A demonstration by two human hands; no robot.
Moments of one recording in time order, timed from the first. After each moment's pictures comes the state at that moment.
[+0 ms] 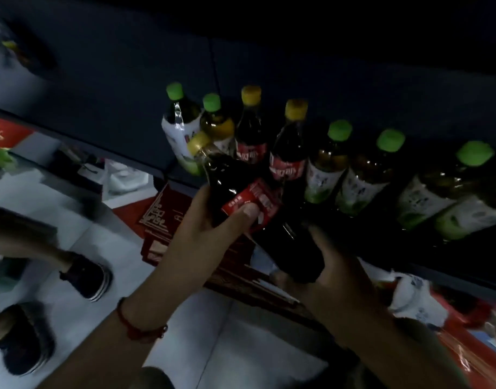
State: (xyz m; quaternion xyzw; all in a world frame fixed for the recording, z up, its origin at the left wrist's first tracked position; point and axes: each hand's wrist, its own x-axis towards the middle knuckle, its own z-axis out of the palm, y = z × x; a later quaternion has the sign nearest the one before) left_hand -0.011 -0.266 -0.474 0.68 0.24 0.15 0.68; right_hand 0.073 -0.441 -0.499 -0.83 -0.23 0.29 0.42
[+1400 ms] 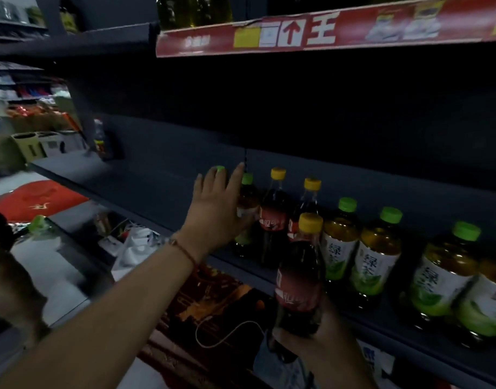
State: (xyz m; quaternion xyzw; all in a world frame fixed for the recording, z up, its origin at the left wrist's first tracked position) left_hand 0.047 -0.173 -0.481 0.94 0.22 0.27 -0.05; right_hand 0.091 -0.412 -0.597 -0.79 -0.25 0.25 0.50
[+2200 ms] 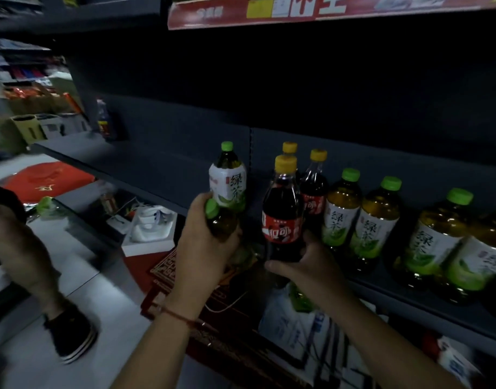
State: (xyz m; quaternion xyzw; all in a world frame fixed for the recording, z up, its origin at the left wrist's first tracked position) left_hand -0.044 -0.238 -0.552 0.78 0.25 0.47 0.34; right_hand 0.075 -0.391 -0.545 -0.76 -0.34 0.19 0.52
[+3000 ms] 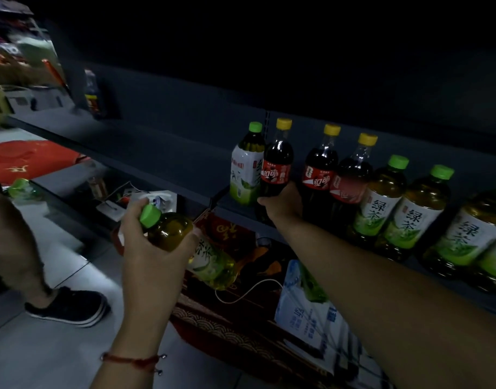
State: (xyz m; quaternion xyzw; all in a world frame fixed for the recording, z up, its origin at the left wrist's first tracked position) left_hand -0.146 -0.173 -0.576 0.65 0.33 0.51 0.46; right_hand 0.104 -0.202 -0.574 -0.83 -0.17 0.07 0.53
